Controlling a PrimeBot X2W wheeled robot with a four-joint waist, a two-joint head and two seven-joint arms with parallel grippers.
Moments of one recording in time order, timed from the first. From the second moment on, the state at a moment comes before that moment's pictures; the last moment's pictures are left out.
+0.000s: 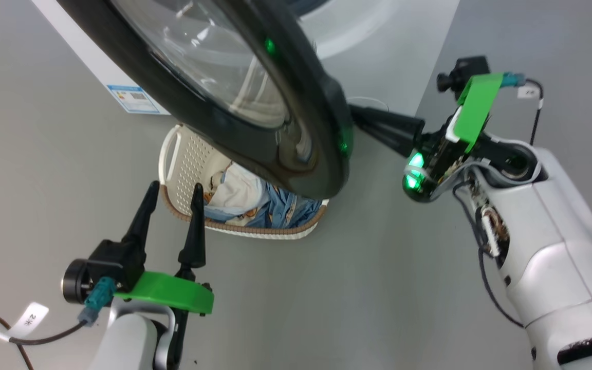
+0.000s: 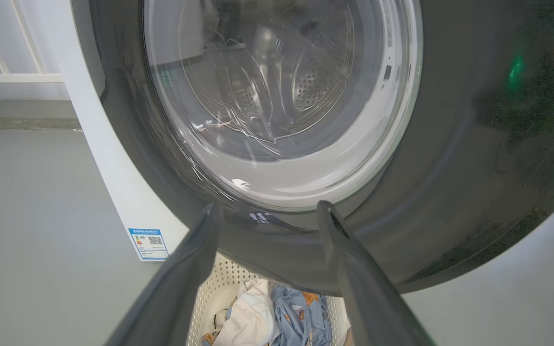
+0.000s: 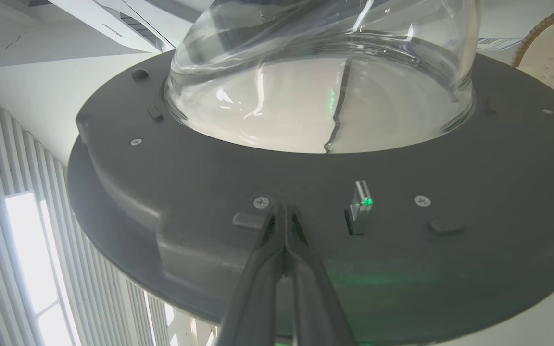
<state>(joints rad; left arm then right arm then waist) -0.33 0.03 -0.25 0.26 -0.26 0.00 -0.25 -0.93 -0.09 0.17 0.75 1.74 0.13 0.93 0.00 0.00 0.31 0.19</state>
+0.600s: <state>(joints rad) -0.26 0.03 -0.27 0.30 -0.26 -0.02 -0.25 -0.83 -0.09 0.43 0.73 1.90 0.12 0.81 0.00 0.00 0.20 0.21</state>
